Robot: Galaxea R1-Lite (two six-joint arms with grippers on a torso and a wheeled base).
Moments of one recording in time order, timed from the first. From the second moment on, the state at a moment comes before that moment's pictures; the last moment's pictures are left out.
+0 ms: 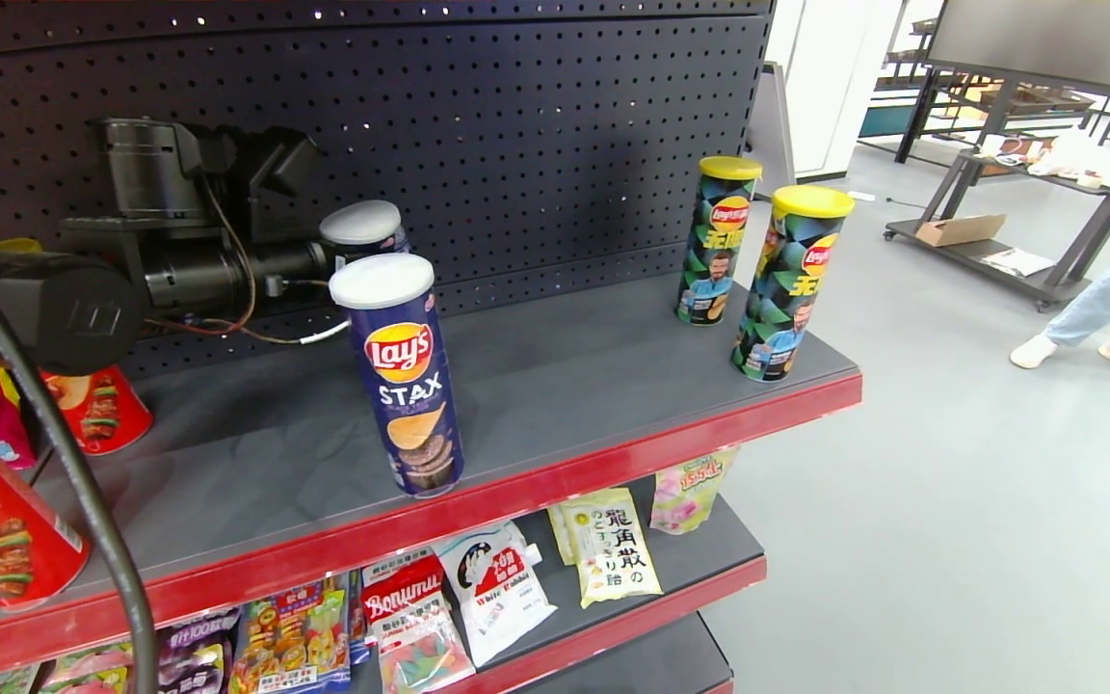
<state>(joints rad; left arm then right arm) -0.17 1.83 -1.24 -0.36 -0.30 0.17 0.24 0.10 0.00 0.00 0.03 0.00</state>
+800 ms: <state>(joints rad) -0.17 1.79 -1.19 -0.35 -0.29 0.16 0.24 0.10 0.00 0.00 0.03 0.00</state>
